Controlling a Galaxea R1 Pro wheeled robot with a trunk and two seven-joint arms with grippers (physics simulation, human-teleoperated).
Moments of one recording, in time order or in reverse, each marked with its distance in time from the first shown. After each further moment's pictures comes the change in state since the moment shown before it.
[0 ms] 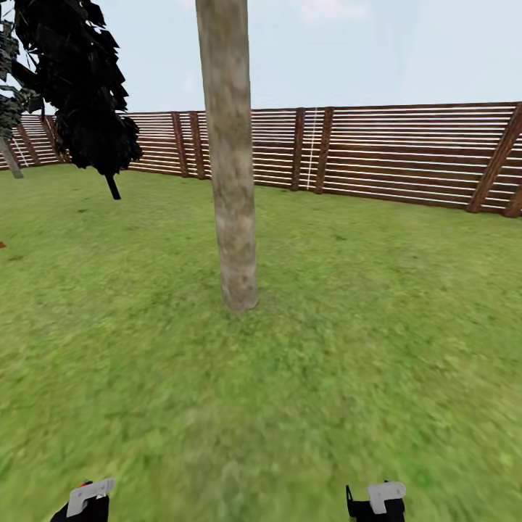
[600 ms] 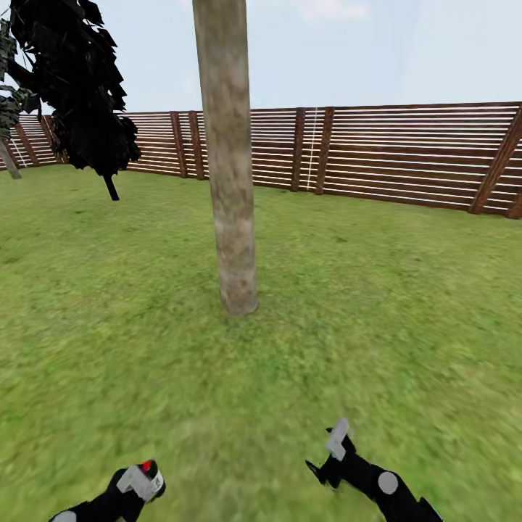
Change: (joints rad) left arm -0.057 0.027 -0.222 -0.078 -0.355 0.006 -0.478; right arm -0.022 0.003 0.127 -0.454 0.169 0.265 0.709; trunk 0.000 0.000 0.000
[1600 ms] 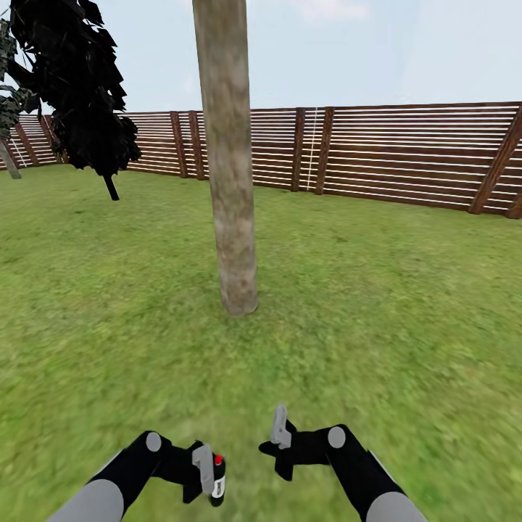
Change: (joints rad) left arm -0.174 -0.203 -0.199 -0.133 -0.355 0.191 -0.456; right arm -0.083 0.156 0.135 -0.158 0.113 0.073 0.458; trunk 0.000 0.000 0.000
